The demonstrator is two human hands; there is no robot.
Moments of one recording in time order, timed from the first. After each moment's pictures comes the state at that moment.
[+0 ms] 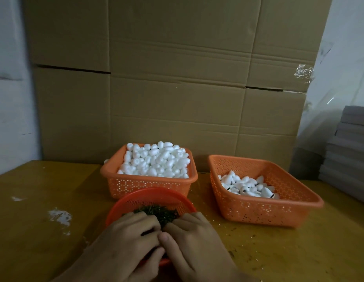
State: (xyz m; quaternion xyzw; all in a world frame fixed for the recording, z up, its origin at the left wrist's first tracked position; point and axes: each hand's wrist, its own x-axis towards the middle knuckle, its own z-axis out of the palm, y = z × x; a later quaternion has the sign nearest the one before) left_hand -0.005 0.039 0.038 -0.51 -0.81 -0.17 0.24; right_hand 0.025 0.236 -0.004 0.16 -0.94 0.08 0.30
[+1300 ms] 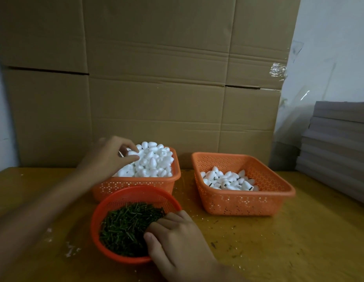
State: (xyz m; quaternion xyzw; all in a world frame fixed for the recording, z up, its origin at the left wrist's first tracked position) left_hand -0.151 0.070 0.102 -0.31 -0.86 -0.35 0.22; right_hand 0.035 0.233 -0.001 0.15 -0.95 0.10 0.25
